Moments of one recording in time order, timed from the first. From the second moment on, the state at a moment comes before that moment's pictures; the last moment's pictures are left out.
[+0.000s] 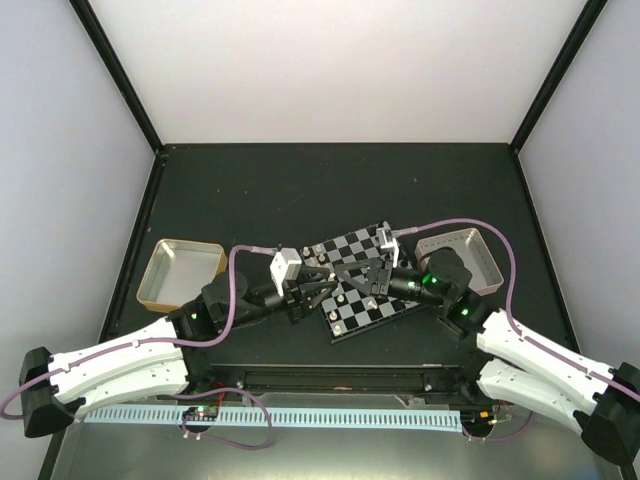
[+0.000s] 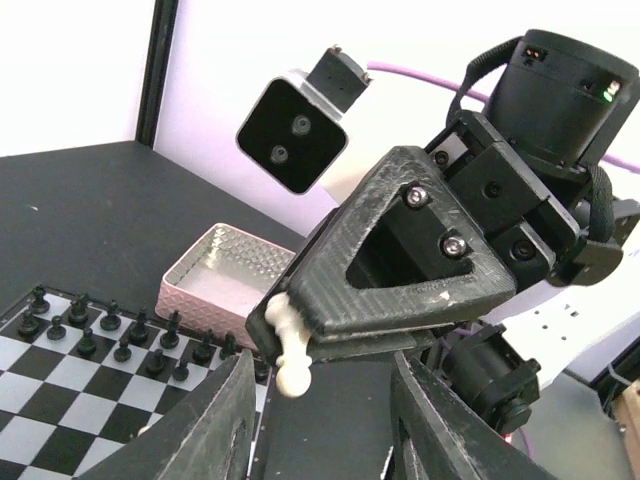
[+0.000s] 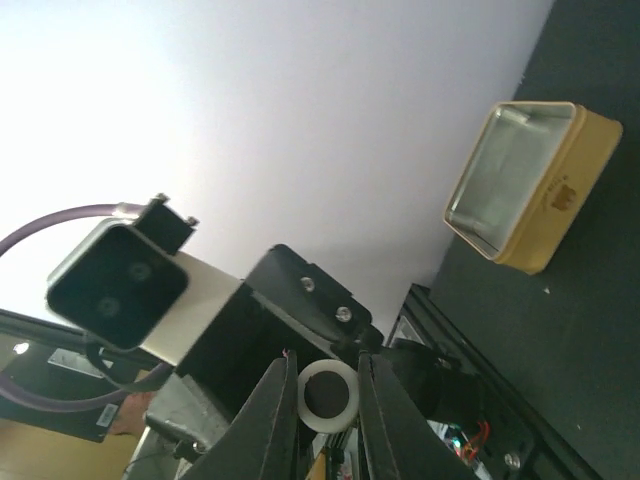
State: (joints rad) left arm -1.07 0.77 0.55 0.18 0.10 -0.38; right arm 0.82 0.87 0.54 0.31 -0.52 1.20
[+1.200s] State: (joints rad) left arm -1.06 0.77 0.54 0.26 0.09 -0.37; right arm 0.82 0.89 0.49 0.53 -0.56 1.32
